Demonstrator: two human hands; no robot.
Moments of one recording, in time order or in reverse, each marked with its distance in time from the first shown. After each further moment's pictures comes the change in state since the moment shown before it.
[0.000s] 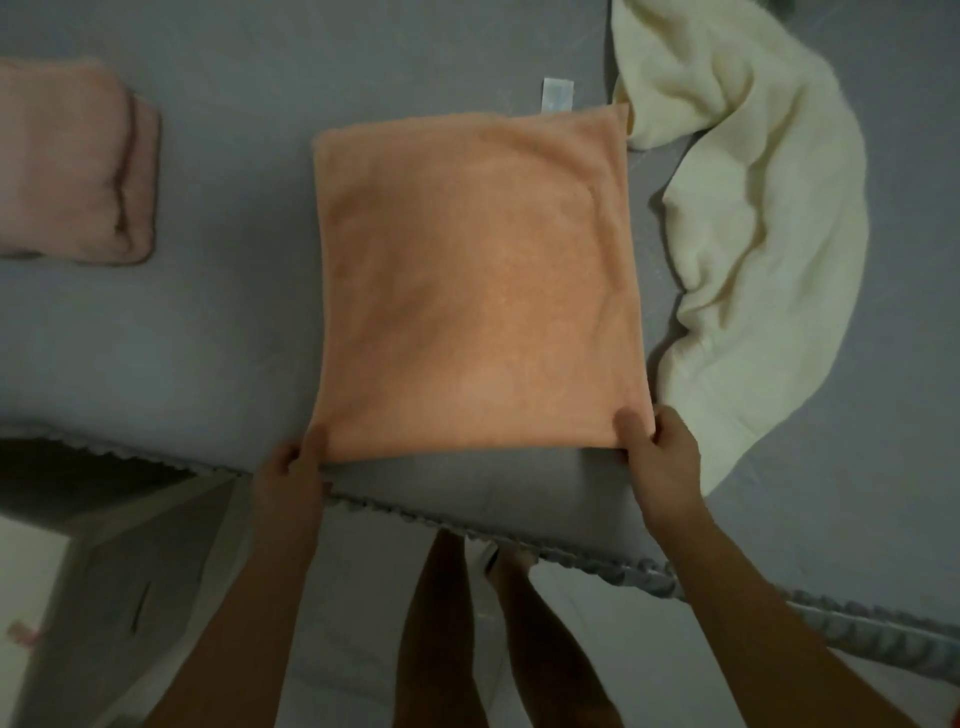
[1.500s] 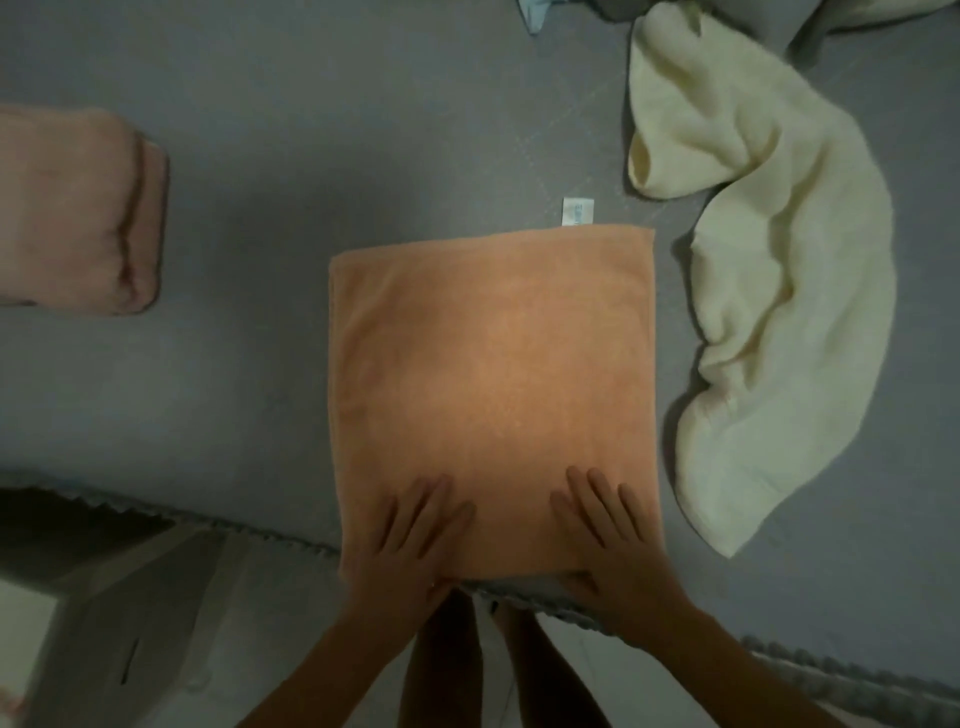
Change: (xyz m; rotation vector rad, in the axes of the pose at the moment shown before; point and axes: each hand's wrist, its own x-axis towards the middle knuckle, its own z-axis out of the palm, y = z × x) left_hand -0.031 -0.035 0.054 1.113 -0.420 1.119; right_hand -0.011 0.048 0.022 -1.023 -0.379 -1.008
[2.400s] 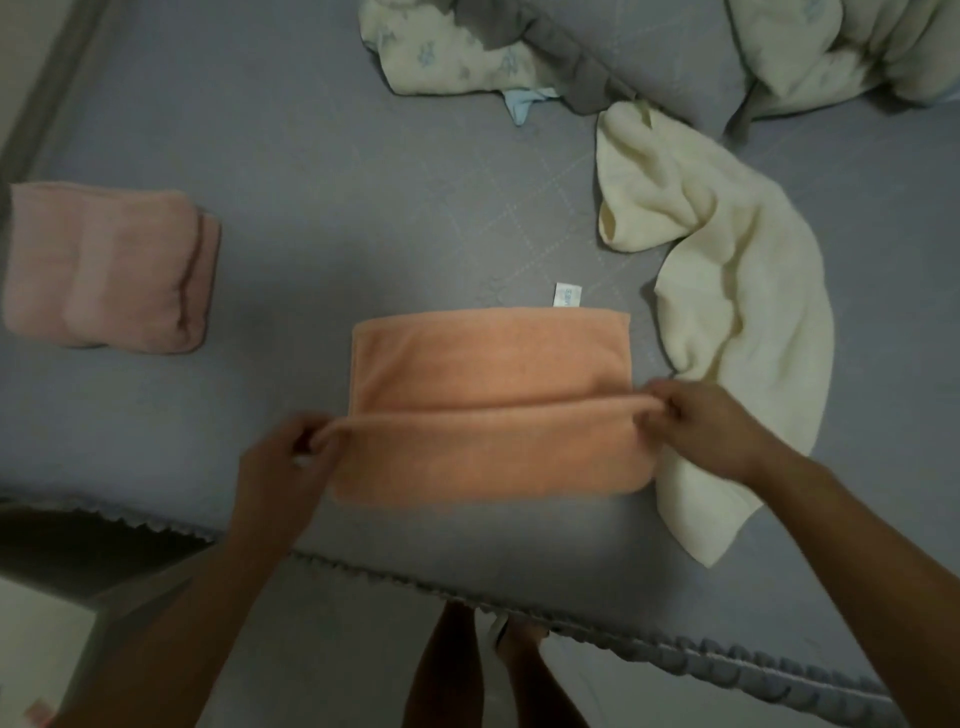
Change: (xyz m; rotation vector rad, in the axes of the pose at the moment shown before) left_hand 0.025 -0.087 -0.163 -0.622 0.467 -0.569; right_hand 0.063 0.078 -0.194 0.515 -0.016 0.333
